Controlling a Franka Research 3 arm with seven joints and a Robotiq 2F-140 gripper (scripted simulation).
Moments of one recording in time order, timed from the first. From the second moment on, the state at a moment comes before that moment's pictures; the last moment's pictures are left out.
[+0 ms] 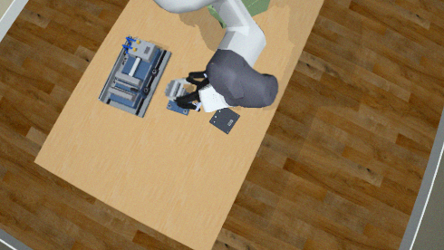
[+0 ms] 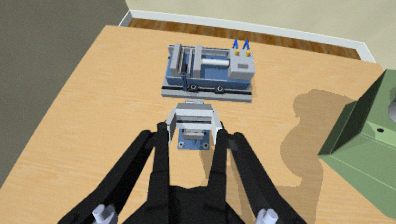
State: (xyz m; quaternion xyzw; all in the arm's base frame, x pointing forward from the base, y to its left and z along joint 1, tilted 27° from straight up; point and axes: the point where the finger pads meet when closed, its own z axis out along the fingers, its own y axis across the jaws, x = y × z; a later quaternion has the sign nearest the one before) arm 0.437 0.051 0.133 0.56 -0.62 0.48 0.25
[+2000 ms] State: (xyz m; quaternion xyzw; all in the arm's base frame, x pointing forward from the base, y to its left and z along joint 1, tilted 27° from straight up) arm 0.432 0.059 0.152 0.56 -0.62 0.48 0.25
